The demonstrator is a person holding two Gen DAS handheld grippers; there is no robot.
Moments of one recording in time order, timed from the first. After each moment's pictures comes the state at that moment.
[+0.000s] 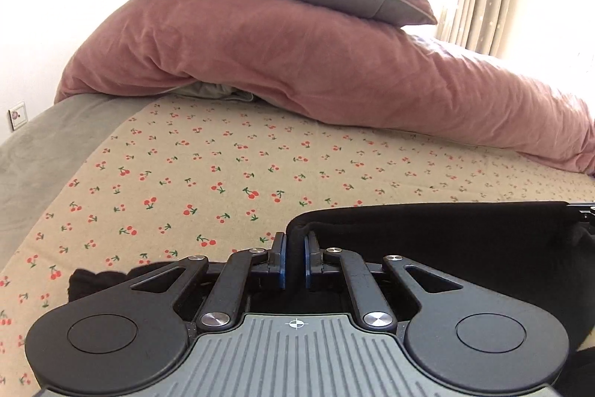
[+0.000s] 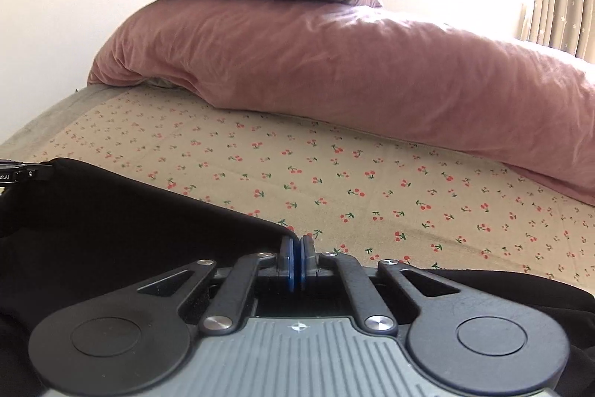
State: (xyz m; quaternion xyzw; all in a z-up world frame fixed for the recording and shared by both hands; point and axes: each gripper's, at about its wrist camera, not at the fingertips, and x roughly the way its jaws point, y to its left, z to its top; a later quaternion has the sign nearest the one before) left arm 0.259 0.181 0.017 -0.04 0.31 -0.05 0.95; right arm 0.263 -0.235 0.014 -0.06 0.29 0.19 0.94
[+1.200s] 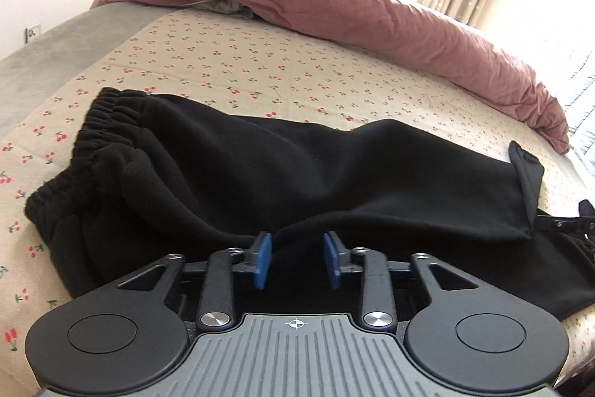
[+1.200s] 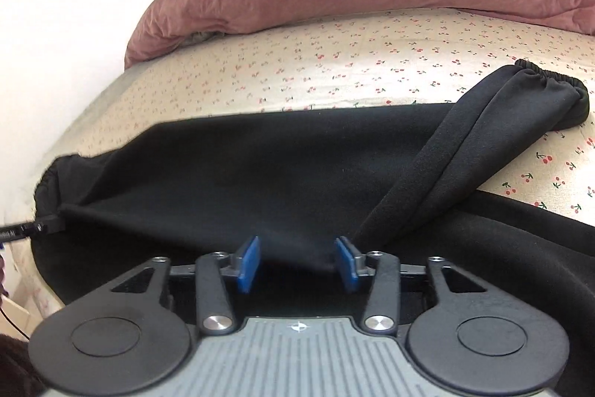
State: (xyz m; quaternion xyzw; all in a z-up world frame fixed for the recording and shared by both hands) left arm 0.031 0.203 -0.002 -0.10 0.38 -0.08 0.92; right arm 0.054 -0.276 -0.037 0.10 0.38 0.17 0.90
